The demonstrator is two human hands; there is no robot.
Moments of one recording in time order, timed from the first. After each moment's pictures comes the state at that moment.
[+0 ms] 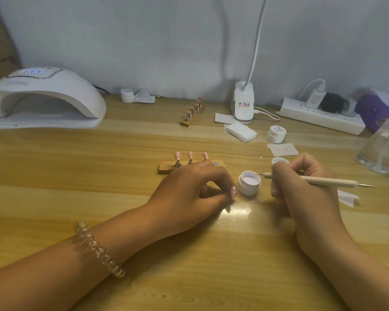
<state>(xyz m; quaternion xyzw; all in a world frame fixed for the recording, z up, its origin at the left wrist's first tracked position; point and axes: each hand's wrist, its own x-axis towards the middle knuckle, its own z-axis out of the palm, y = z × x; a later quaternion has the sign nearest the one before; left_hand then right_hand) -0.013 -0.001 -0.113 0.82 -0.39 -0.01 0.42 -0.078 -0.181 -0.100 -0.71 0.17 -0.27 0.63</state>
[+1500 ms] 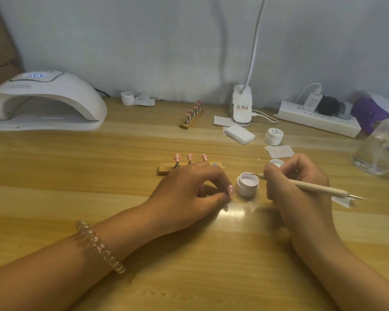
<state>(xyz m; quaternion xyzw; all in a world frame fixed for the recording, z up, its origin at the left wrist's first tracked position) -0.011 -0.001 -0.110 0.83 -0.39 -0.01 0.41 -0.080 -0.179 -0.103 -0.74 0.13 -0.31 0.59</state>
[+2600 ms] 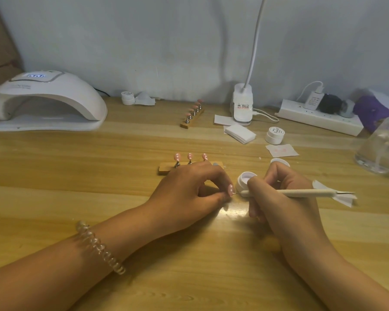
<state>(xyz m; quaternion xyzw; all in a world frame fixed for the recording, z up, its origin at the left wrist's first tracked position) -0.012 -0.003 -0.109 0.82 -0.40 0.00 0.40 -0.088 -0.160 -0.101 -0.75 0.11 -0.20 0.63</state>
